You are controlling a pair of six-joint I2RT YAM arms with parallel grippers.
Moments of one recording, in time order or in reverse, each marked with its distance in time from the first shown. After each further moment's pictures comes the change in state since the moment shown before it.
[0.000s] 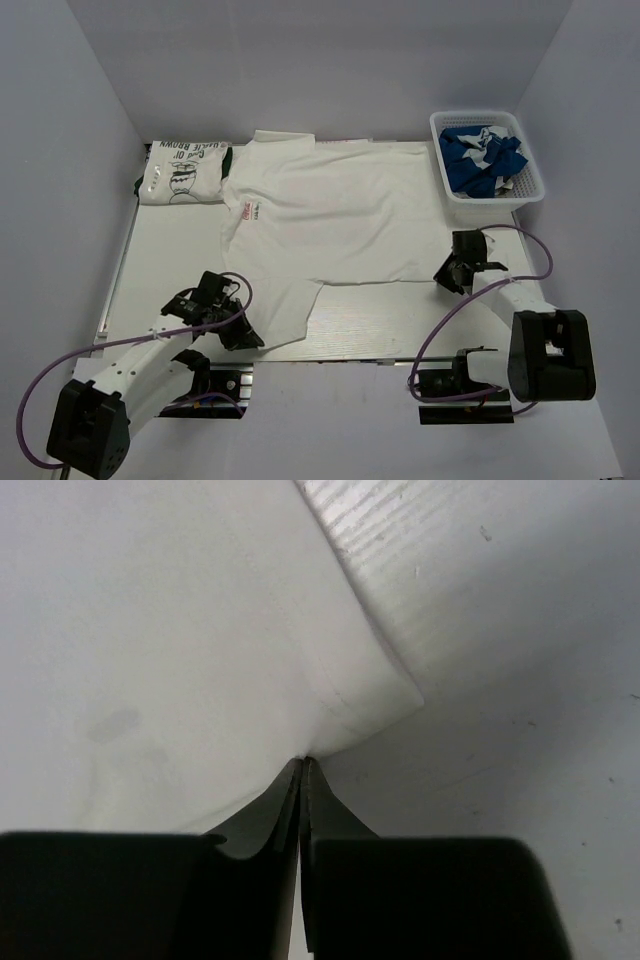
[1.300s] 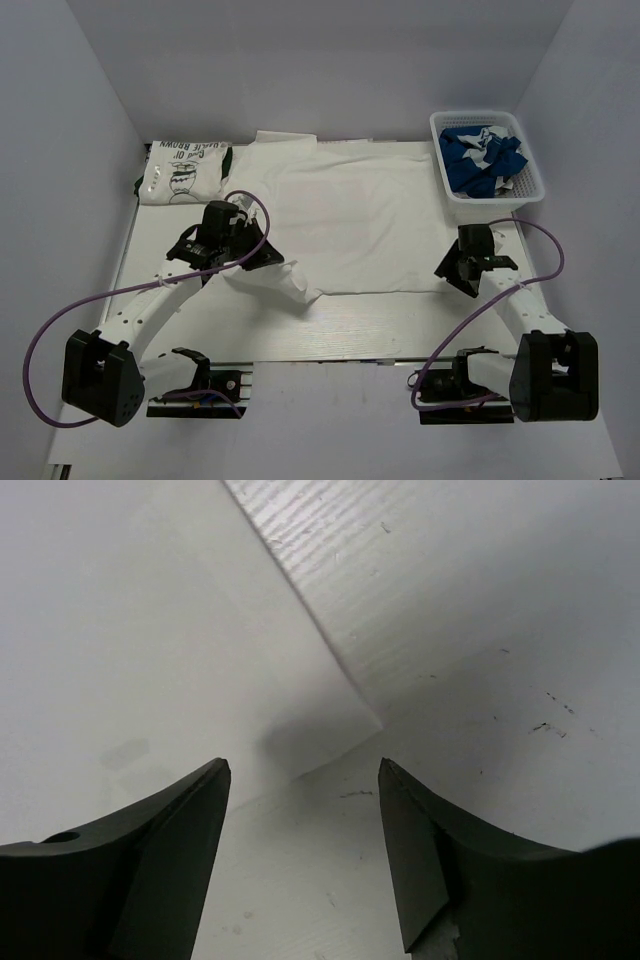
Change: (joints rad) left arm 0.003 0.303 0.495 0.262 -0.039 0.183; right arm -0.007 -0.123 0.080 -0.237 0.076 -0.050
